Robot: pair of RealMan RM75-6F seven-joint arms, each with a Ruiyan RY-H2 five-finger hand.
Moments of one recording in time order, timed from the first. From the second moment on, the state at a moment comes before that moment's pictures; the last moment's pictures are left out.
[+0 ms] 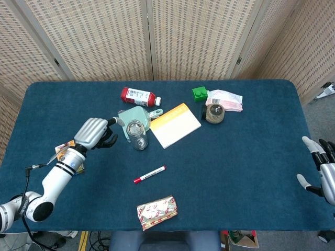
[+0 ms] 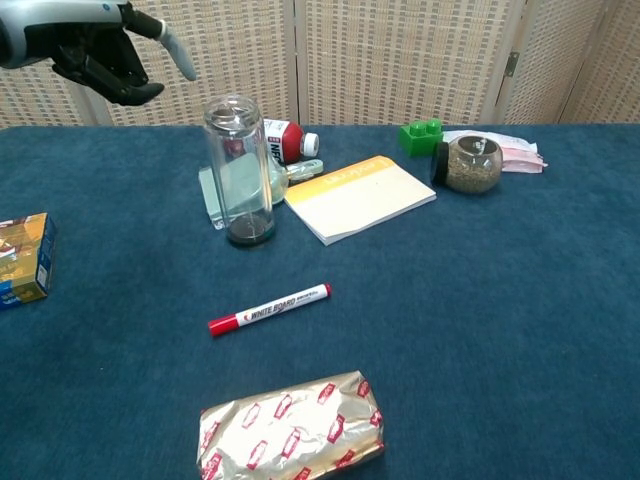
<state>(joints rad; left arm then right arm) -0.82 -1.17 -0.25 -1.70 1.10 0.87 0.02 0.06 -0.85 0.07 -1.83 -1.48 1.47 0.02</state>
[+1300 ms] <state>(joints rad) -0.88 -1.25 -0.24 -1.61 1.03 0.82 0.09 0.05 -0.85 0.07 -1.82 -1.48 1.48 0.03</state>
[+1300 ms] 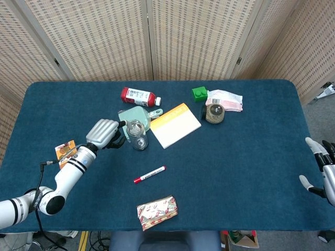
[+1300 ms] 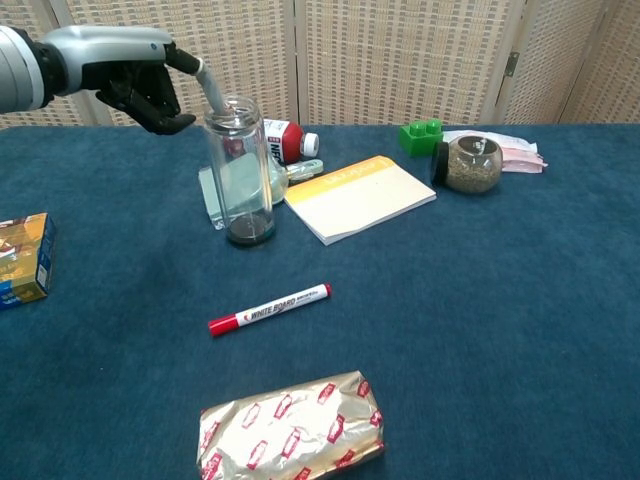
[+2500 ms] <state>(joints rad) -0.89 -1.26 -0.21 -1.61 1.03 0.83 0.12 0.05 -0.85 0.07 -1.82 -1.48 1.48 0.02</state>
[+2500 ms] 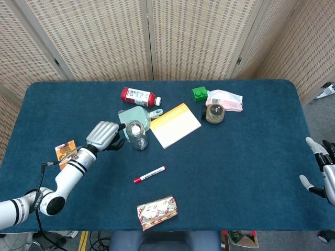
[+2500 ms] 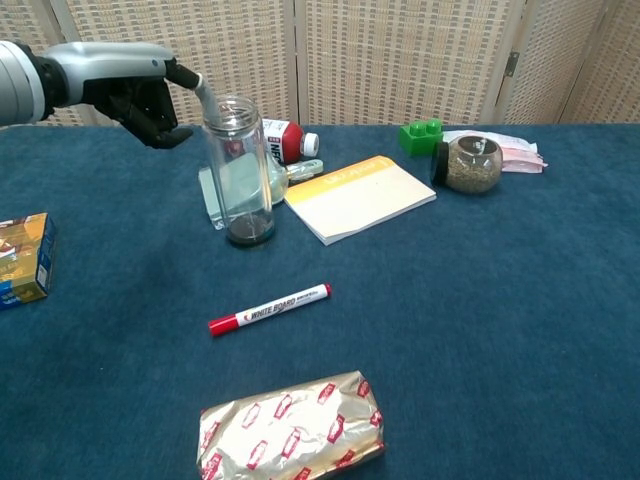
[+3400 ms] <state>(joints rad) -0.66 -1.12 -0.19 -1.79 1.04 1.16 0.15 0.07 -0.84 0.07 -1.80 -1.48 1.45 0.04</state>
